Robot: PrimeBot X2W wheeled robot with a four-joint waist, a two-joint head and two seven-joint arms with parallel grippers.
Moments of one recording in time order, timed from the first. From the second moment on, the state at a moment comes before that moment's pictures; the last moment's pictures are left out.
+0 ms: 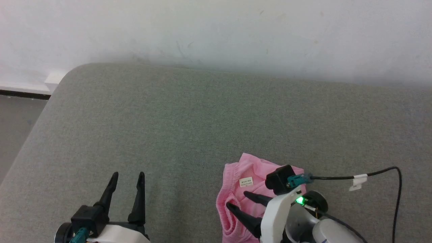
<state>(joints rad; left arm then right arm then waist) 0.07 0.08 0.01 0.11 -0.16 -0.12 -0.26 -0.19 -0.14 0.57 0.22 0.59 0.13 0.39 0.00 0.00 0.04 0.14</state>
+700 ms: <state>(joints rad) 0.08 0.07 0.06 0.10 -0.16 -0.12 -0.26 0.12 -0.08 -0.09 -0.15 0.17 0.13 0.08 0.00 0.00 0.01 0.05</state>
